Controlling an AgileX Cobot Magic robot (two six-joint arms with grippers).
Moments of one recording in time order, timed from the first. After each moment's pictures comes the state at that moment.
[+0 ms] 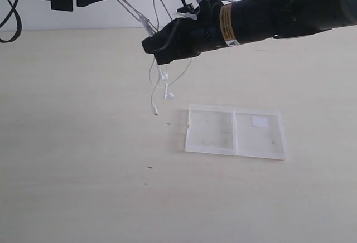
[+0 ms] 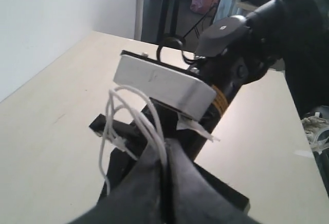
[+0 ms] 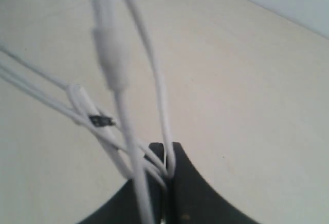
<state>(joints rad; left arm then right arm) -0.03 1.67 -1.20 1.65 -1.15 -1.37 0.43 1.90 -1.18 -1.52 -0.65 1.35</state>
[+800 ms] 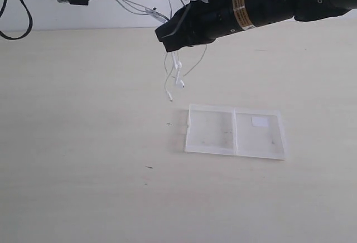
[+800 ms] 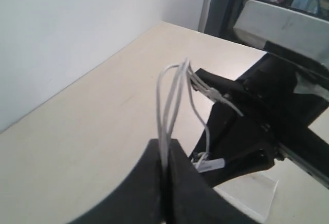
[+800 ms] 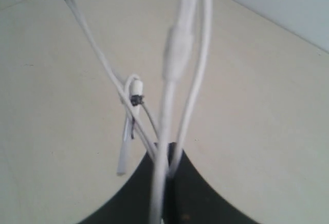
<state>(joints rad) -0.03 1.68 -1.18 1.62 -0.91 -1.38 0.43 1.79 -1.18 -1.74 -0.56 1.58</state>
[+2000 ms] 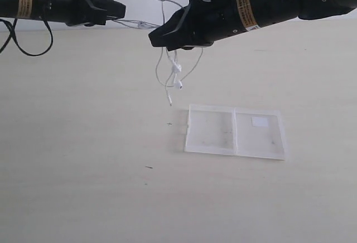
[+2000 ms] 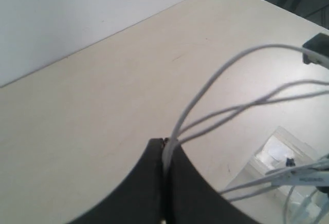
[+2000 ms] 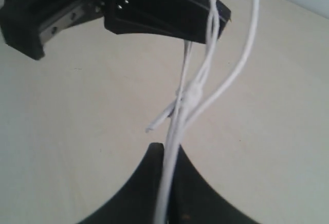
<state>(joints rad) -0.04 1.79 -1.18 1.62 -0.72 -1.44 0.41 1.79 -1.18 -1.74 -0.71 1.63</state>
